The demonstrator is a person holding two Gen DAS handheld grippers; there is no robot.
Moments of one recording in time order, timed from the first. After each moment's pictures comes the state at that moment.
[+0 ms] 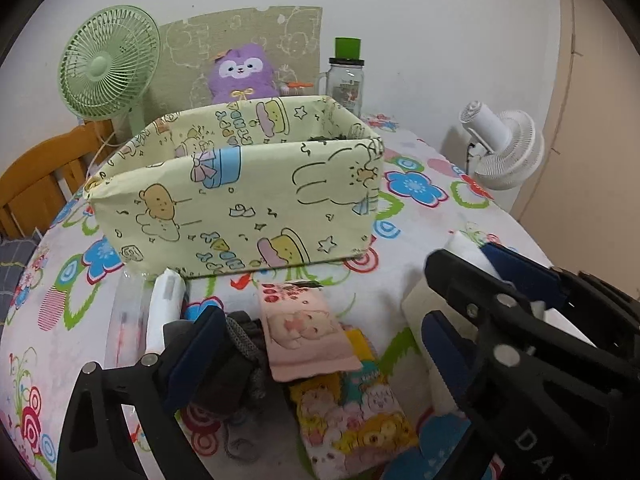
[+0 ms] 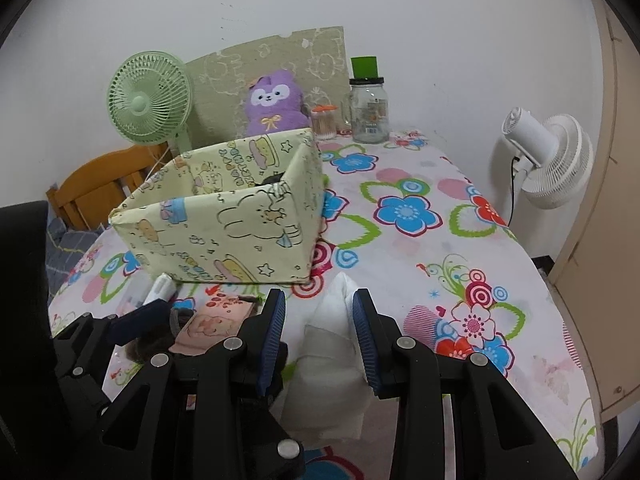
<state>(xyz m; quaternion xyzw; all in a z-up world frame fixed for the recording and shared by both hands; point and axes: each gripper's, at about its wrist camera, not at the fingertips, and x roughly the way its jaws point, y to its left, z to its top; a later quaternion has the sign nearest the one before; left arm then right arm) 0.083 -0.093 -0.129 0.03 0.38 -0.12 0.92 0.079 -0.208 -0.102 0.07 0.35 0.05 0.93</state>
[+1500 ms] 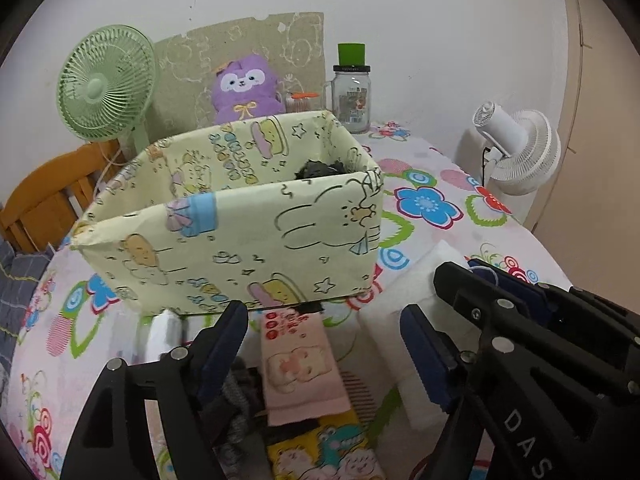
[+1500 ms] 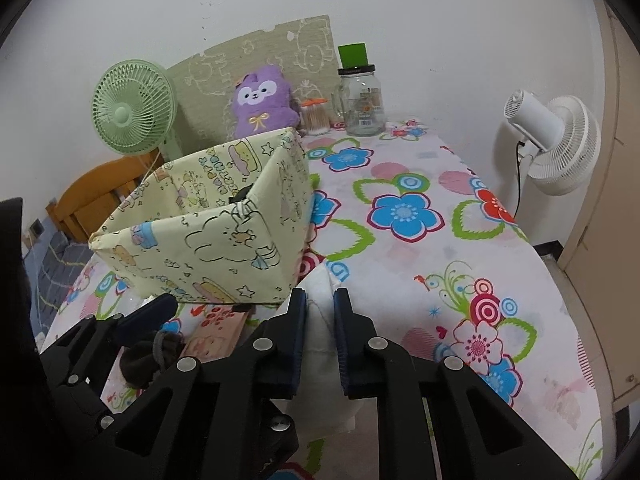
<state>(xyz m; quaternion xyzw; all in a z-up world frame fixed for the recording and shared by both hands) 0.108 -0.112 -0.123 0.05 0.36 -0.09 0.93 0.110 -0.225 -0.107 0.09 0.36 0.05 0.93</state>
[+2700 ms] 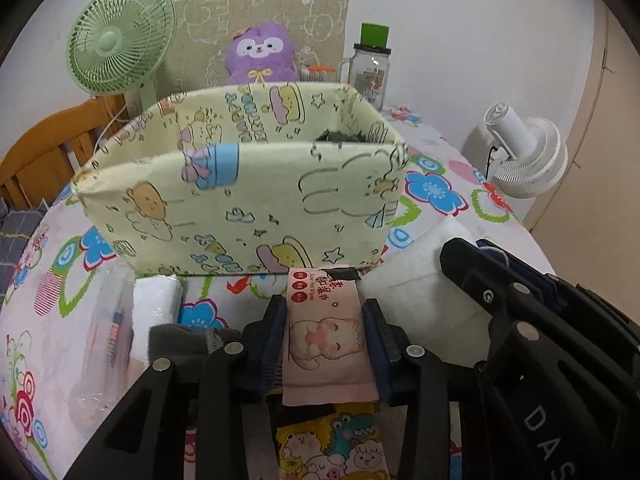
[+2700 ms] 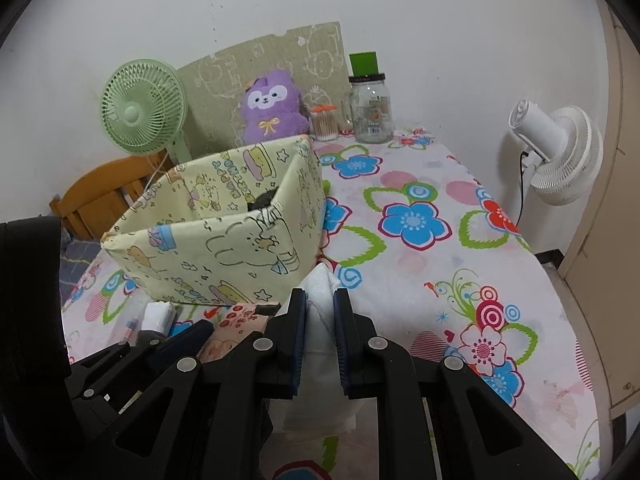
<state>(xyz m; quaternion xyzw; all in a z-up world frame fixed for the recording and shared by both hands) 0.106 -0.099 -0.129 0.00 0.41 -0.08 0.91 0.103 -0.213 -0.095 0.08 0.35 0.06 0.93</state>
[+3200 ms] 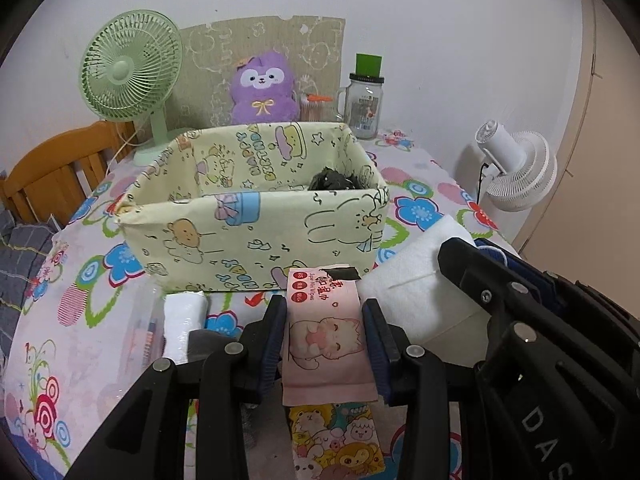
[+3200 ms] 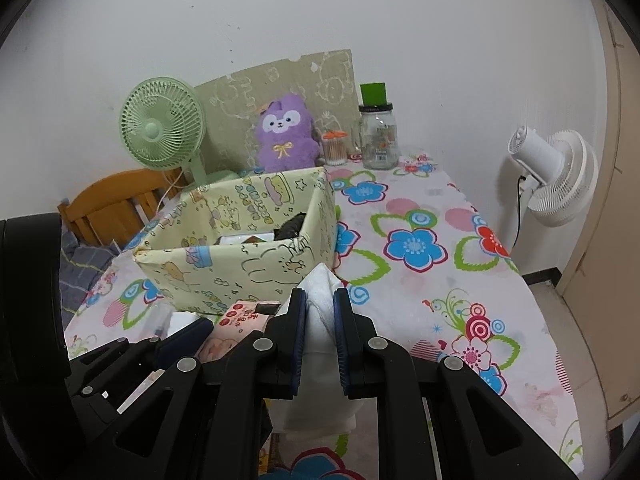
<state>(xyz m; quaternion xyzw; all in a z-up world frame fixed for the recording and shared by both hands) 0.084 -0.093 -0.096 0.00 0.38 -0.09 0.92 0.081 -0.206 -0.064 0.07 0.32 0.07 0.94</state>
